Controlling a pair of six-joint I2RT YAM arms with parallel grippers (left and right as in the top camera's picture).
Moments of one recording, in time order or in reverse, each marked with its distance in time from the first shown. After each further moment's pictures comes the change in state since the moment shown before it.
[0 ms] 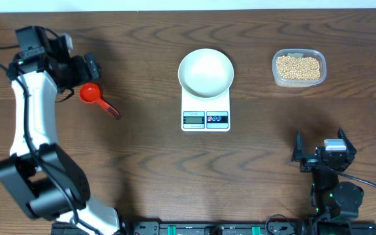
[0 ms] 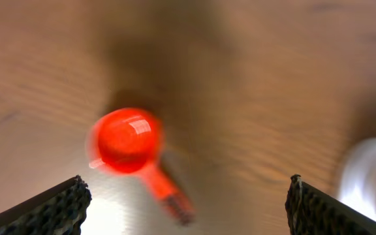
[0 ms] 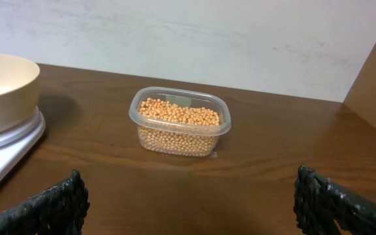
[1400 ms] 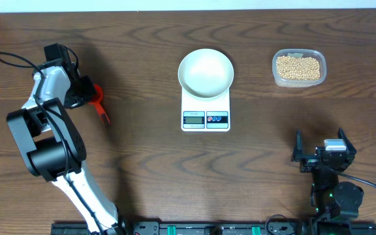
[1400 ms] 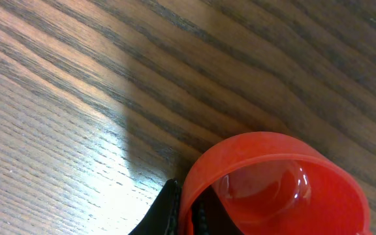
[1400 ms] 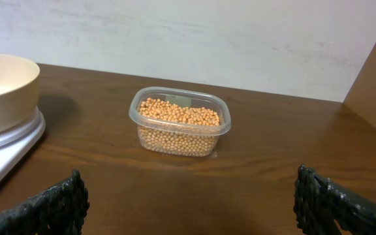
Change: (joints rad) left arm 0.006 0.339 0.006 0.070 -0.242 -0.090; right arm 0.000 0.000 0.000 0.000 0.000 0.000
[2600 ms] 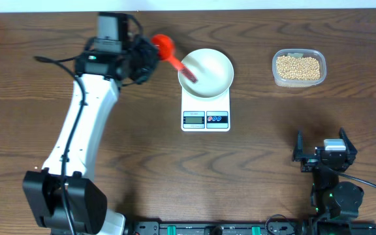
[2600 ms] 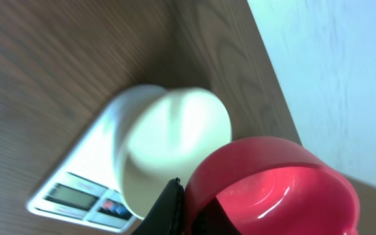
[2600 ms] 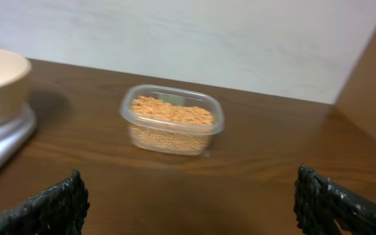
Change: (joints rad) left arm -0.502 -0.468 -0.010 0.051 0.344 -0.938; right arm 0.000 0.000 0.000 0.000 0.036 -0.040
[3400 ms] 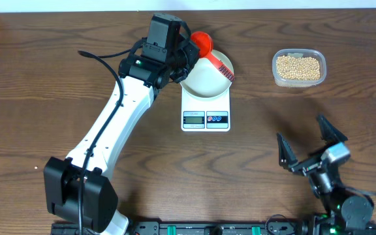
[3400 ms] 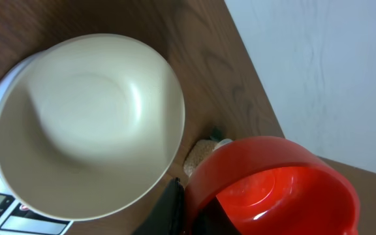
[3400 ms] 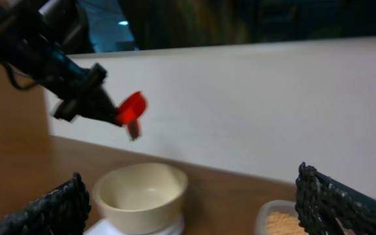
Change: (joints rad) left arm -0.204 0.053 0.000 0.172 -0.119 -0.163; right arm 0.000 0.188 0.039 0.523 -0.512 0.353
